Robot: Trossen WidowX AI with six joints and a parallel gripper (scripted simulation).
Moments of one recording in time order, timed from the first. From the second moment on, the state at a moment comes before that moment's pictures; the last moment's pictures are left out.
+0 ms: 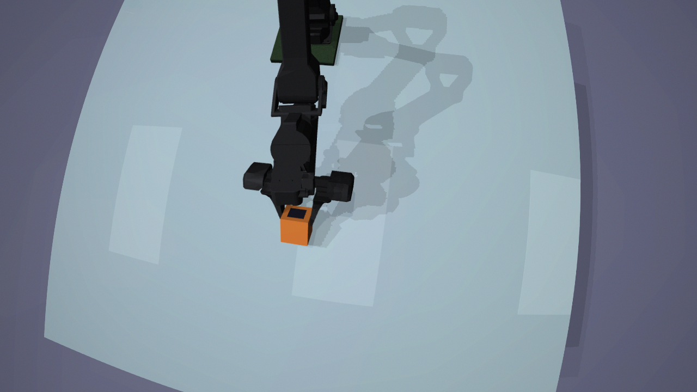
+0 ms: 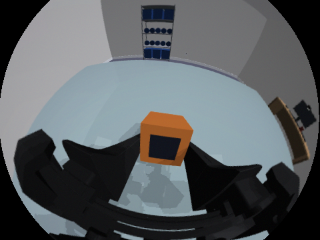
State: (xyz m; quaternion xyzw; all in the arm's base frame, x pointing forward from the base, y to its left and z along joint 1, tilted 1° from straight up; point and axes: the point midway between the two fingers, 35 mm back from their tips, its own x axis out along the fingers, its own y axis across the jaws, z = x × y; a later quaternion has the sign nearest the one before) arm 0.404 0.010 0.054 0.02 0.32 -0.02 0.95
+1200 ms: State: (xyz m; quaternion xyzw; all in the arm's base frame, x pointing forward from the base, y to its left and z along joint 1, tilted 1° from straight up) arm 0.391 0.010 0.054 0.02 0.24 -0.03 0.97
